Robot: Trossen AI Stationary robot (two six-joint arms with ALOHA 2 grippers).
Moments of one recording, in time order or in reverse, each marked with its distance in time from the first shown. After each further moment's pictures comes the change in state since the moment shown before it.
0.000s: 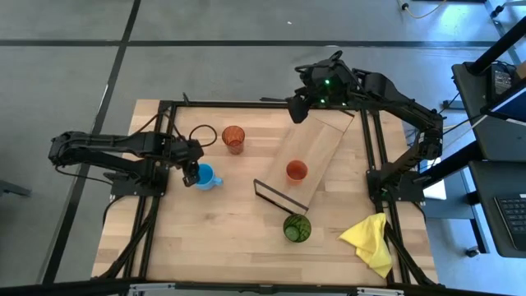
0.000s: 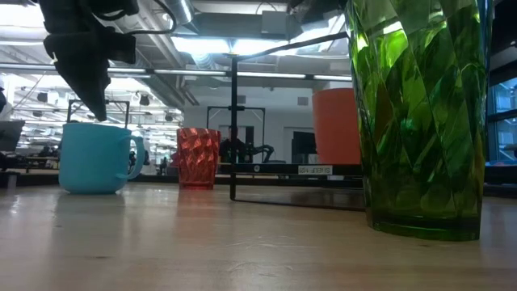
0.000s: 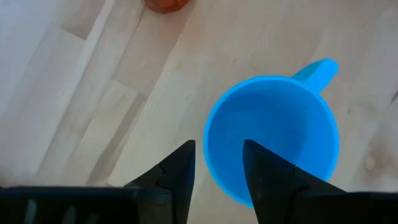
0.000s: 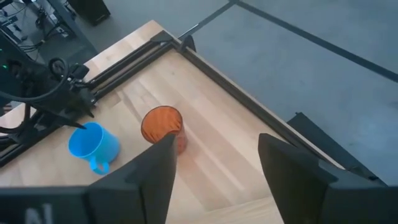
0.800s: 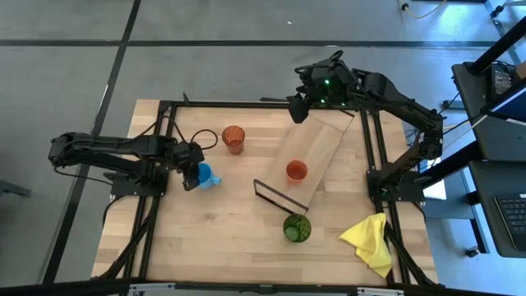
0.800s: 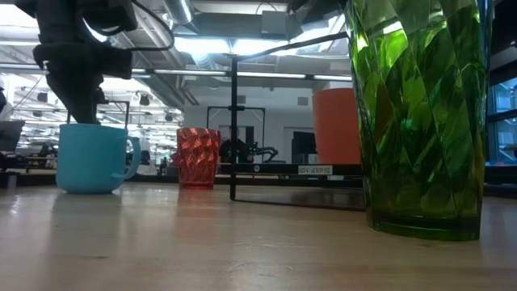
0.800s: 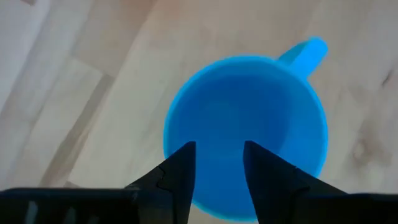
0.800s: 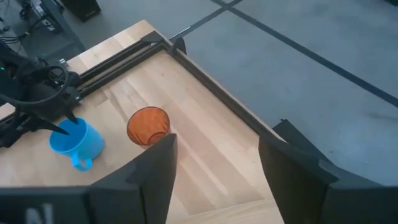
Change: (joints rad) left arm 0.014 0.001 -0.091 0.073 0.097 -0.025; right arm 0.000 0.000 -0.001 -0.001 0.043 -0.062
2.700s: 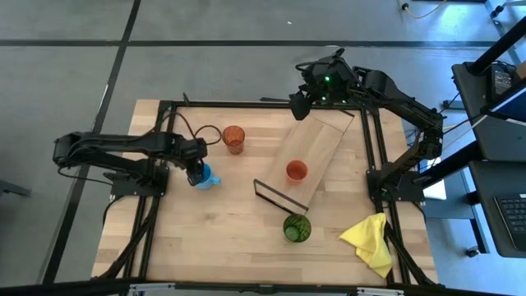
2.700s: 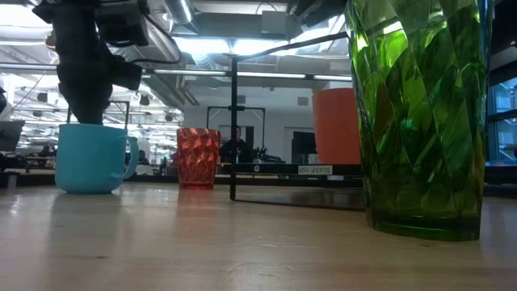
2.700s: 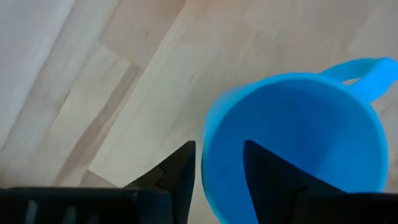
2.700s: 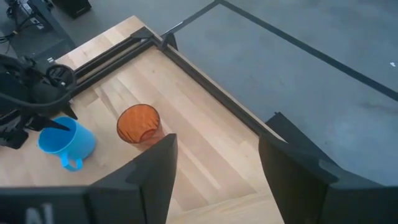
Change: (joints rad) left arm 0.082 0.109 0.025 -0.007 -0.024 -0.003; right arm -0.034 0.001 0.000 -0.024 -0.007 0.009
